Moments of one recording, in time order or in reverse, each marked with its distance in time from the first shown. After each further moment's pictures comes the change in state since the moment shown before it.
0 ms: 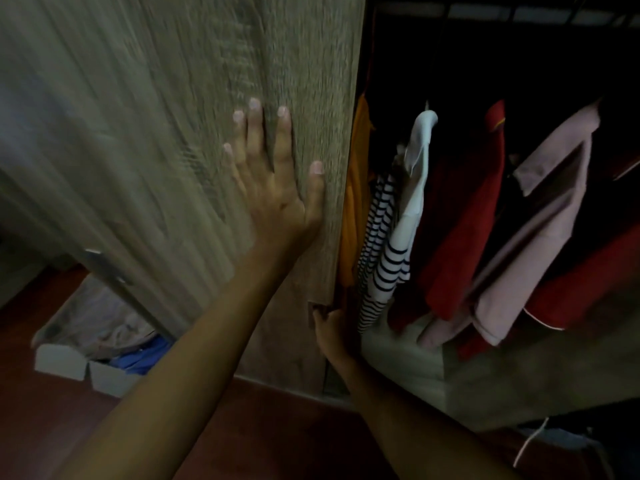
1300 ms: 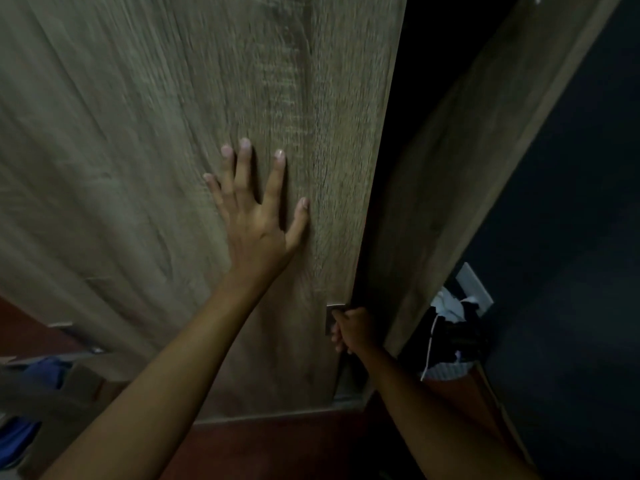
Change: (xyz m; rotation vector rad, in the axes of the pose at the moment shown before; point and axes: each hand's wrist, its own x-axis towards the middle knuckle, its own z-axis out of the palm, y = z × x) left_hand -0.107 0.258 0.120 -0.111 -0.153 0.283; right_hand 0.006 0.279 -0.256 0.412 0.065 0.276
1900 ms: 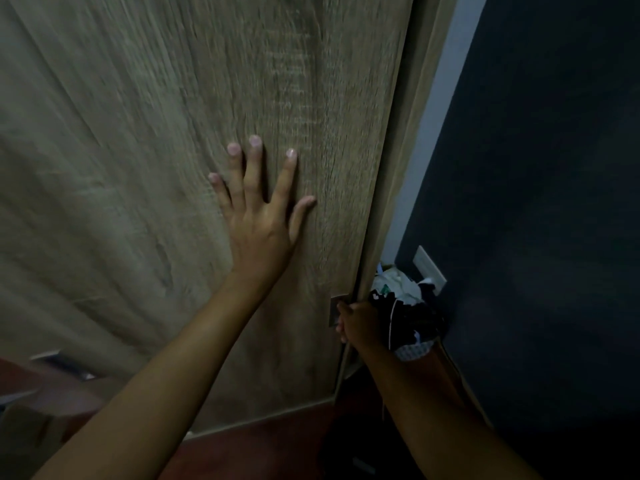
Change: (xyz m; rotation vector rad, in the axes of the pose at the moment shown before) left_hand 0.001 0.102 0.075 0.035 0.010 0.072; right_hand 0.030 0.053 -0.107 0.249 0.154 0.065
